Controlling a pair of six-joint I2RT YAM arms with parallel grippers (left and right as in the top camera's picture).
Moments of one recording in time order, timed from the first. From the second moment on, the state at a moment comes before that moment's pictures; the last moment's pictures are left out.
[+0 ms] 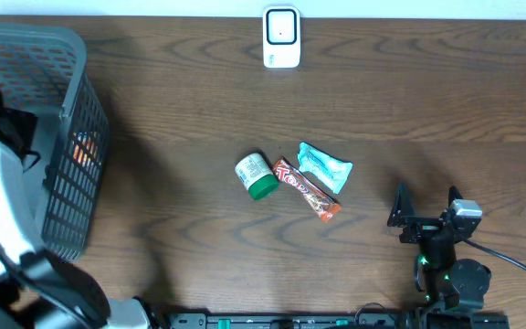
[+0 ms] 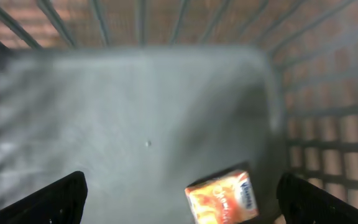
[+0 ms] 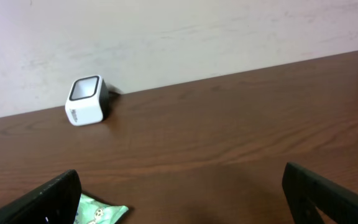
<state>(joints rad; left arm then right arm) 0.56 1.61 1.38 -0.84 -0.21 -0.83 -0.09 0.01 0.01 -0.07 -0.10 0.19</state>
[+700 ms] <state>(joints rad) 0.56 1.96 1.38 -0.75 0.10 -0.66 -0.09 0.01 0.01 -0.07 -0.10 0.19</state>
